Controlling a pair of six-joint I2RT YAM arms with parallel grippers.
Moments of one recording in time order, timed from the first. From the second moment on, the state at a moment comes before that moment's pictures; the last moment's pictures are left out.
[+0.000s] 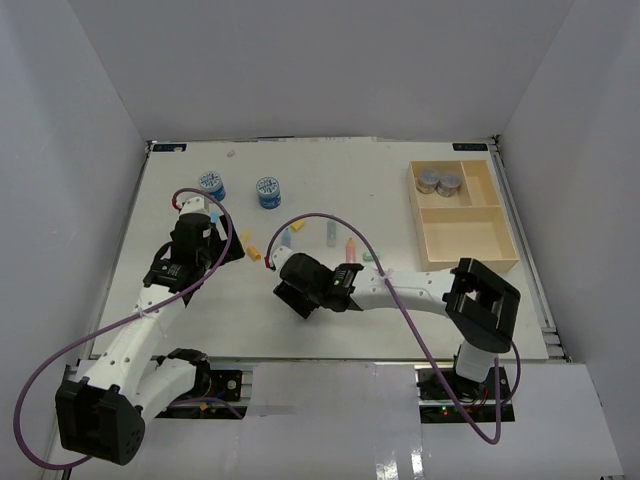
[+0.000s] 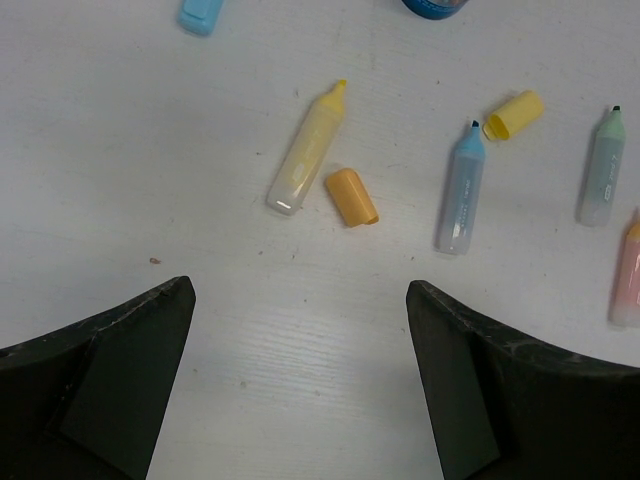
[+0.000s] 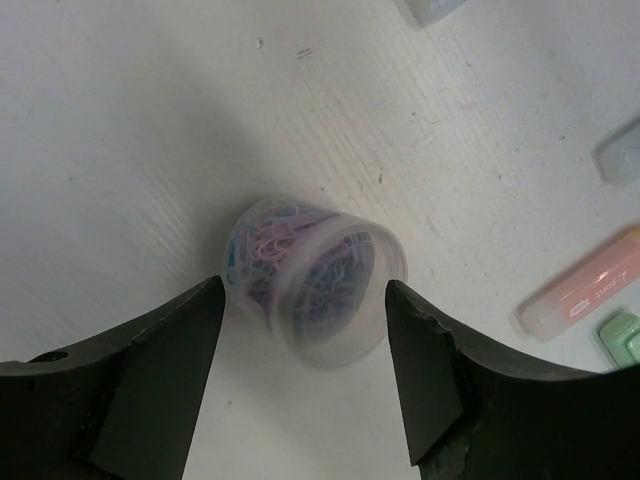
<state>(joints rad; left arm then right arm) -0.24 0.95 0.73 -0.44 -0.20 -0.41 1.20 1.73 1.14 -0.31 0.26 0.07</state>
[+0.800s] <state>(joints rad) -0.23 0.95 0.73 -0.44 -0.19 -0.41 1.19 1.71 1.17 -0.37 0.25 0.10</state>
